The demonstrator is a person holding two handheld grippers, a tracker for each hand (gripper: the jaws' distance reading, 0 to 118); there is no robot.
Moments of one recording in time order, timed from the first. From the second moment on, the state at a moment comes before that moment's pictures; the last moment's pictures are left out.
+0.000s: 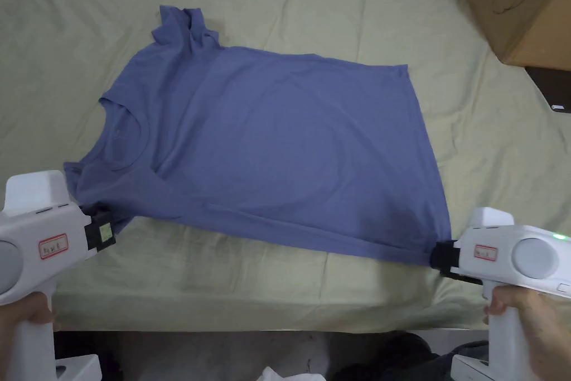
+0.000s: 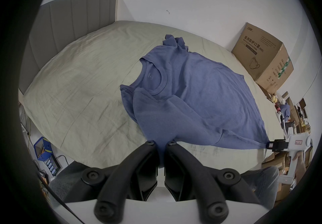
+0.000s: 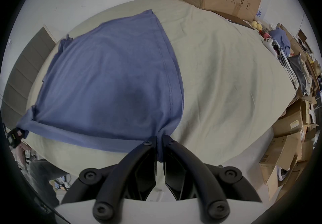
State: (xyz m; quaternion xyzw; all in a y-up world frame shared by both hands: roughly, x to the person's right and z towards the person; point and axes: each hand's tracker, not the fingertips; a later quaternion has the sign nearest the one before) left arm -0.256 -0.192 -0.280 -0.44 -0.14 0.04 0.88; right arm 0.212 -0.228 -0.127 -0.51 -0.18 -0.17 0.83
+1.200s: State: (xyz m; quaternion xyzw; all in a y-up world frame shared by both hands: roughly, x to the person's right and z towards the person) left arm -0.183 -0.213 -0.510 -0.47 -0.09 0.03 0.88; right arm 0.314 -0.212 -0.357 -0.46 -0.22 -0.21 0.83
